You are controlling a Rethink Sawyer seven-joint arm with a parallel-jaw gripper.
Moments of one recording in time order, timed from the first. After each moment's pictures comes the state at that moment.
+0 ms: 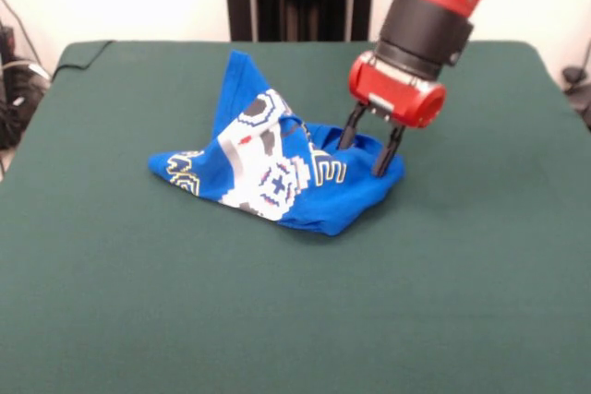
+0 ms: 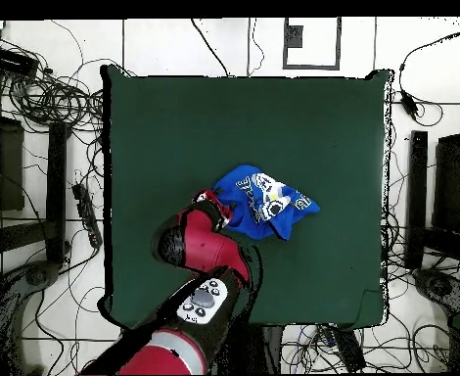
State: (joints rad) arm 0.34 -0.28 -0.43 1.71 0.42 -0.10 2.37
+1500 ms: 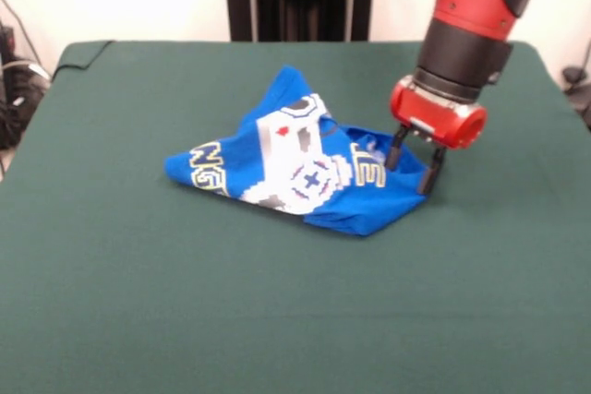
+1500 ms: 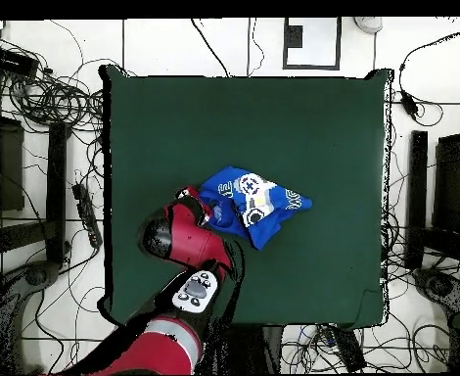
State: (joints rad) arm 0.34 -0.28 -0.33 1.70 0.53 -0.05 2.37
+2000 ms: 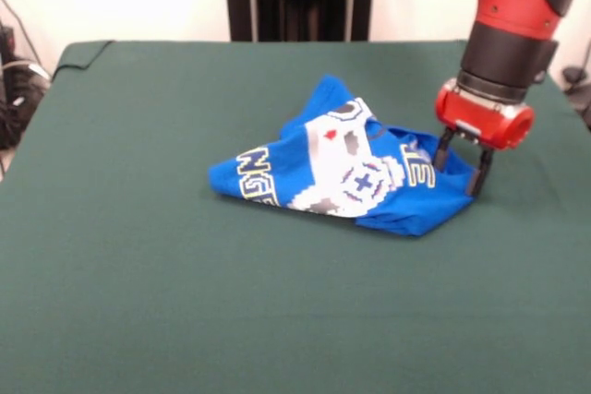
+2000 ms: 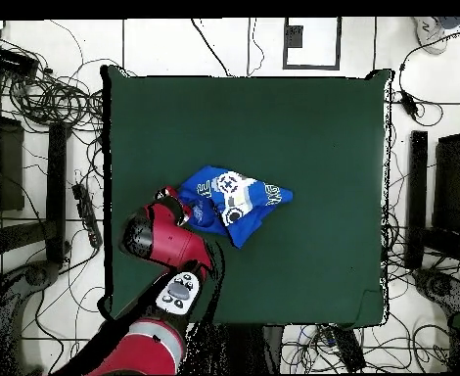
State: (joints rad) arm 0.38 -0.29 -0.27 1.70 0.62 -0.04 2.37
